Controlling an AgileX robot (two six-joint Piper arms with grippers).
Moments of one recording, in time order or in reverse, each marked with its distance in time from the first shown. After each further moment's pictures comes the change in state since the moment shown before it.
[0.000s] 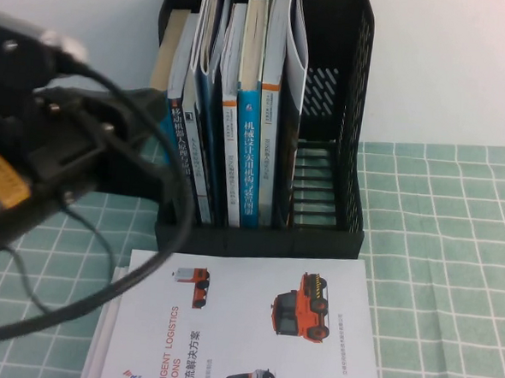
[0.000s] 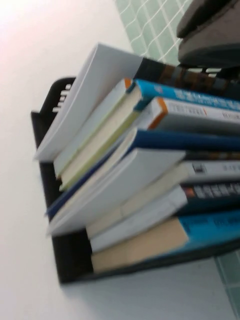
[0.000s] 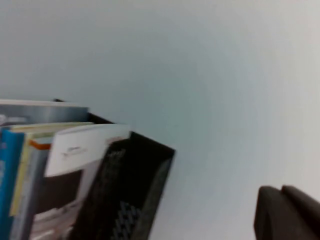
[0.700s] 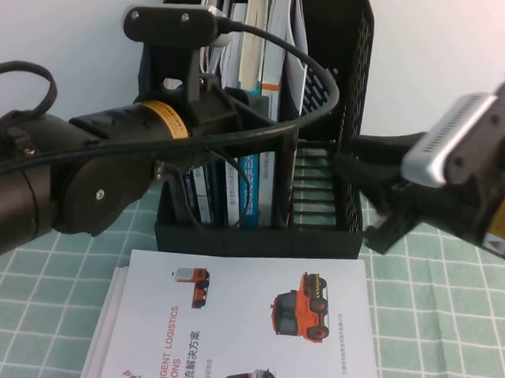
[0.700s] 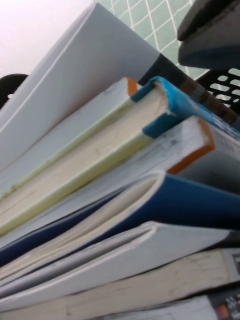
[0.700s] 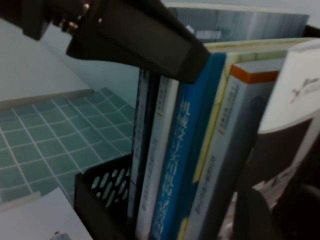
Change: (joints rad) right arm 0.432 0.801 -0.345 0.018 -0.089 -0.042; left arm -0.084 0.420 -0.280 -0.197 0.030 -0.055
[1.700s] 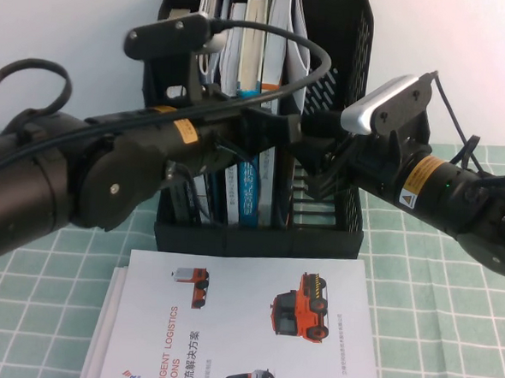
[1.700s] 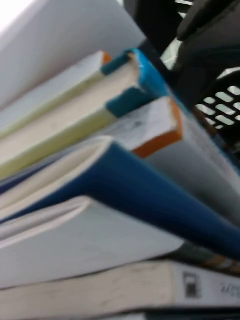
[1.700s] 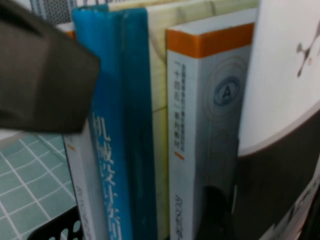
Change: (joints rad) right arm 0.041 0.382 -0.270 0.230 -0.078 -0.007; left arm -0.004 0.030 -0.022 -0.026 0.047 -0.171
